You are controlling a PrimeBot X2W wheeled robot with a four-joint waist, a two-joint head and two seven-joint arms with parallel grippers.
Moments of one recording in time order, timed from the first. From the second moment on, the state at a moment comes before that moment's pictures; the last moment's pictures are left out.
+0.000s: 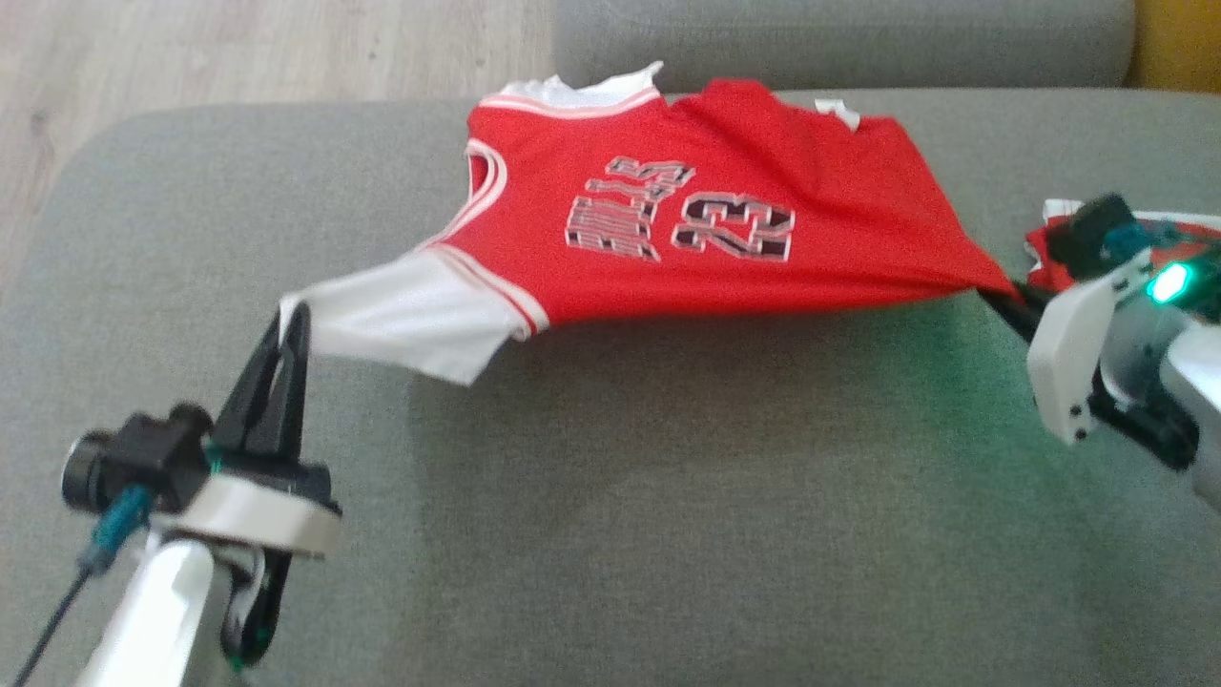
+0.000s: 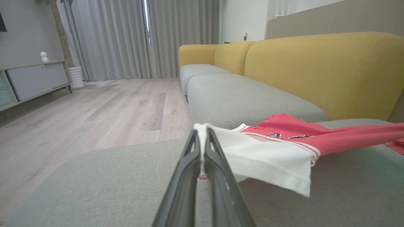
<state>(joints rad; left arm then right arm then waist) -0.25 0.33 -0.27 0.25 -0.37 -0.09 -0.19 -0.83 -0.69 1.13 0.63 0.81 0.13 0.19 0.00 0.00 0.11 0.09</state>
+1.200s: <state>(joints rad) -0.15 0.45 -0.29 -0.04 -0.39 -0.06 0.06 -0.69 -0.73 1.09 0.42 0.87 0.13 0.29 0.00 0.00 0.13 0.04</state>
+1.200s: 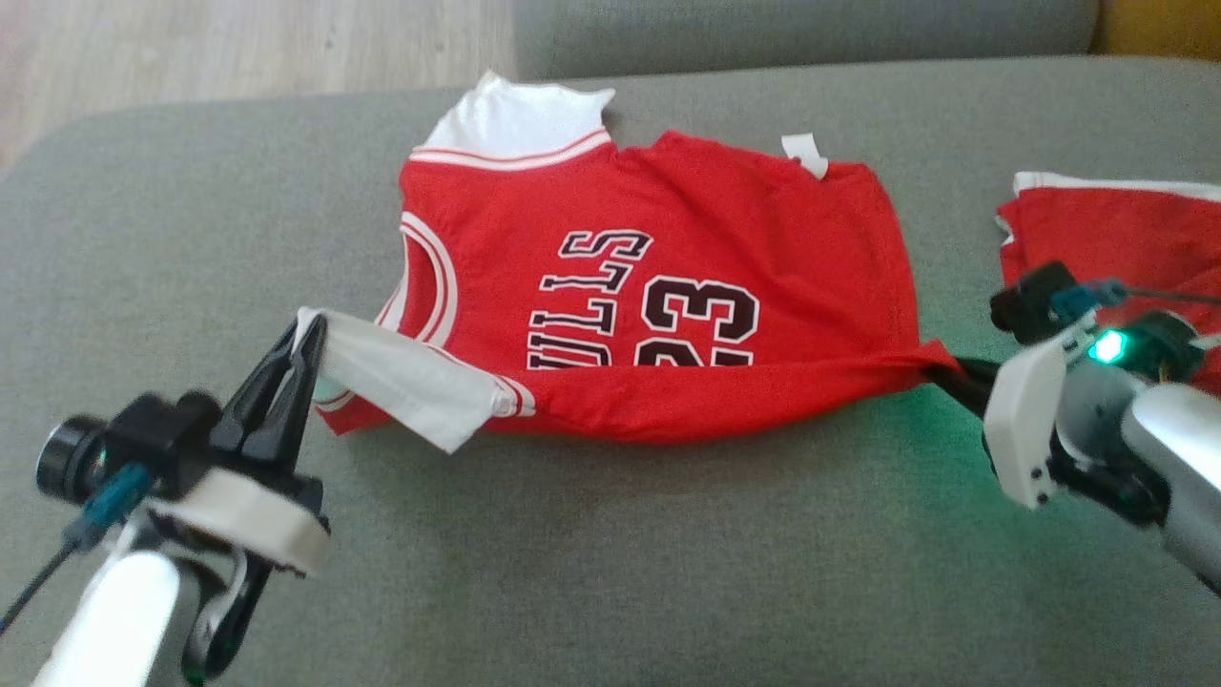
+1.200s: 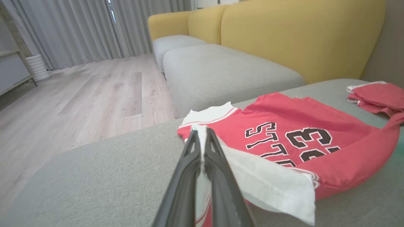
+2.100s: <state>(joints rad) -0.68 0.39 -0.46 0.45 -0.30 -0.12 0.04 -0.89 -0.61 1.16 0.60 0.86 0.13 0.39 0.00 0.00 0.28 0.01</state>
